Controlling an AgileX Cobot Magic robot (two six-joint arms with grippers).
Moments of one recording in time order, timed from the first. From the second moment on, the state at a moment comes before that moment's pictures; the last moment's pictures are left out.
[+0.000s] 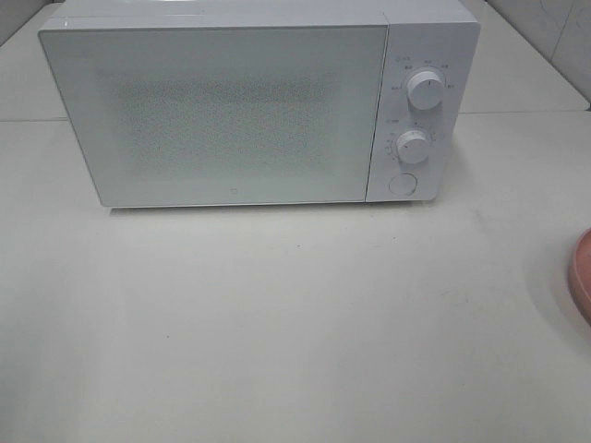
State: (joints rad) left arm -0.09 0.35 -0.50 -0.05 1.04 0.04; right arm 0.01 0.00 -0.50 0.00 1.00 0.13
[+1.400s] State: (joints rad) left arm 0.03 0.00 -0.50 -0.12 1.04 0.04; right arm 0.01 0.00 -0.50 0.00 1.00 0.13
